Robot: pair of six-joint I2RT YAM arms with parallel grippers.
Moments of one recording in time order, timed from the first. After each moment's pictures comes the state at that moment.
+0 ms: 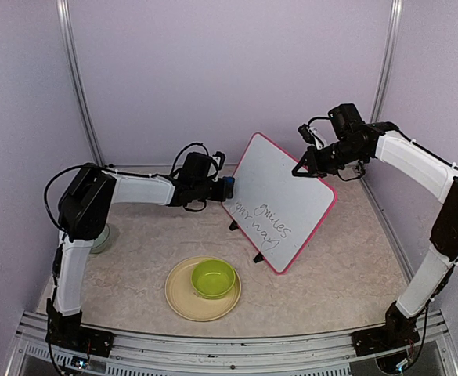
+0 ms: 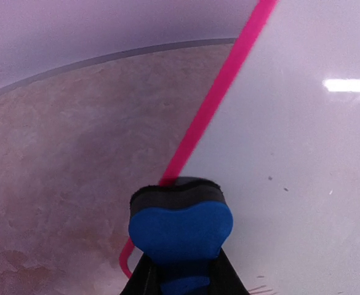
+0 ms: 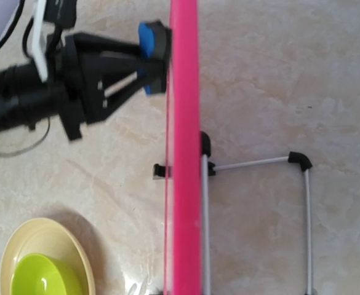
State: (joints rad) left arm -0.65 2.24 1.61 0.11 0.01 -0.26; right arm 0.38 1.68 1.60 -0.76 -0.46 0.15
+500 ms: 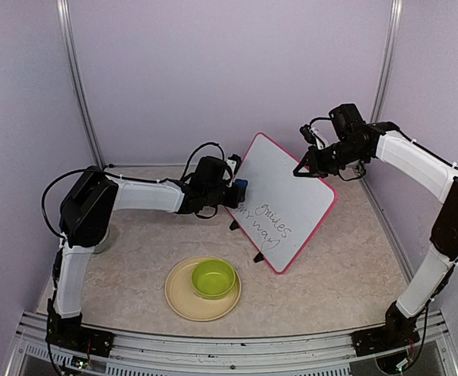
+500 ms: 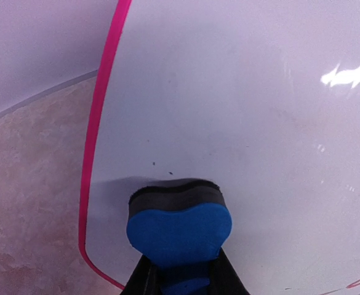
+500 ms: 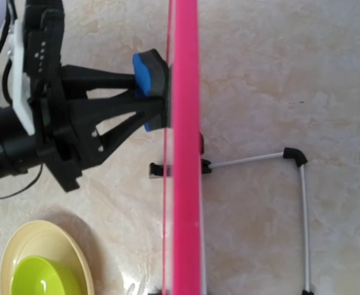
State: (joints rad) left arm -0.75 2.22 1.61 0.11 -0.08 -0.18; right arm 0.37 1.68 1.60 -0.77 -0.45 0.17
